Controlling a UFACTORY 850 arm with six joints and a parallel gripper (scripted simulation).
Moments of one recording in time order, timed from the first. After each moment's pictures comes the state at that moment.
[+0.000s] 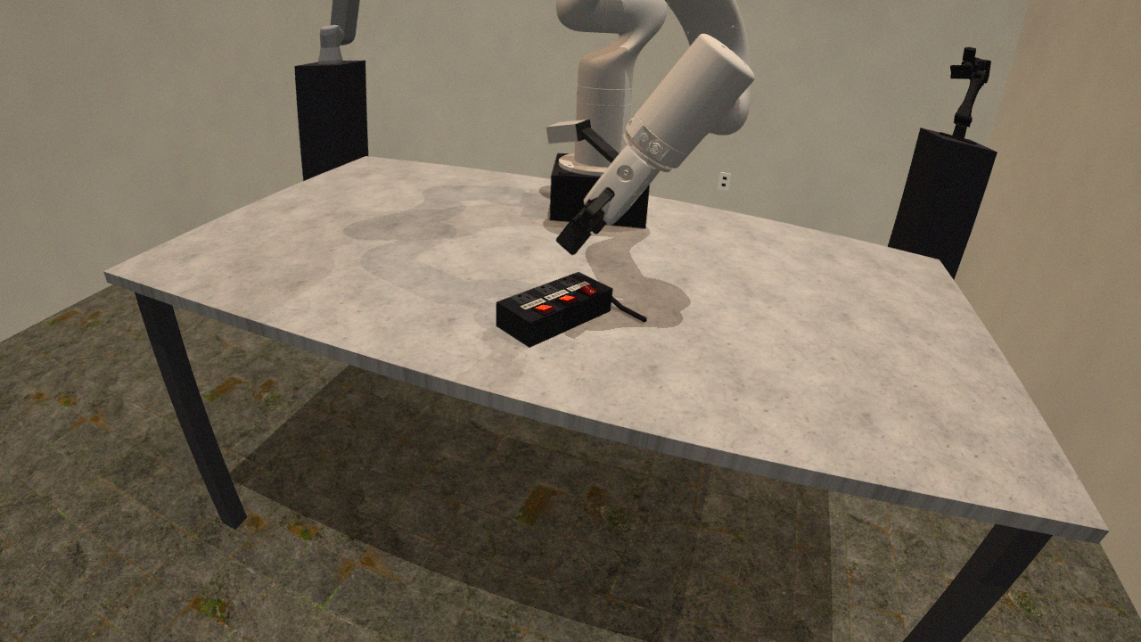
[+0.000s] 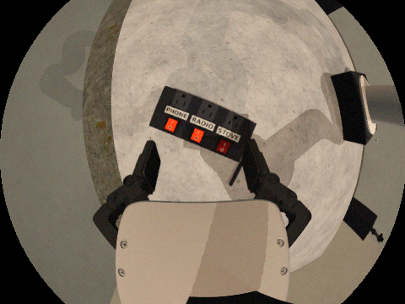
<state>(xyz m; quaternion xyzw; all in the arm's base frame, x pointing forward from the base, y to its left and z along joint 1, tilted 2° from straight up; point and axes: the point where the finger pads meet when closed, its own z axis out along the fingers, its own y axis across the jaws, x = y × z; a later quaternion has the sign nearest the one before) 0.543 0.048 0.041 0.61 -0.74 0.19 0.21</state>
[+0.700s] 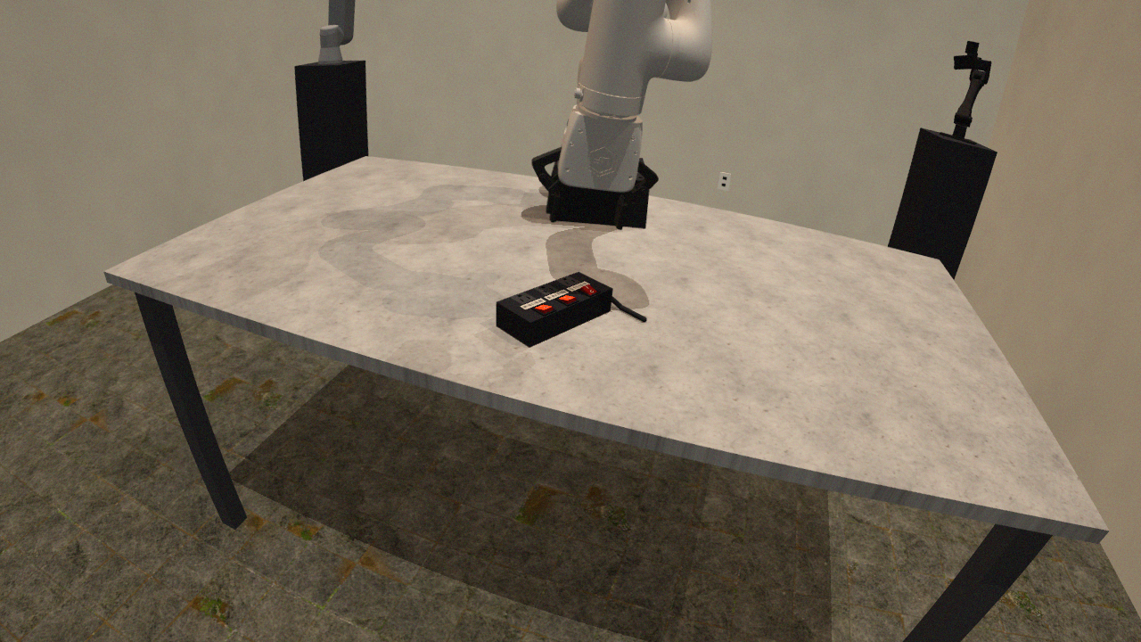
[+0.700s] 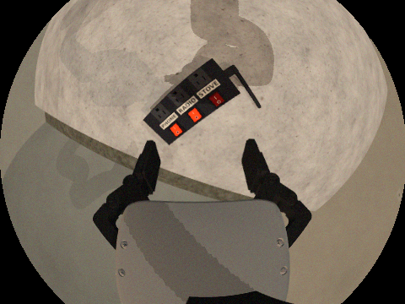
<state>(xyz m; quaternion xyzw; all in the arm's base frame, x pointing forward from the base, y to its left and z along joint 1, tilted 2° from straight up) 0.535 0.053 0.064 0.14 -0.99 0.06 0.06</state>
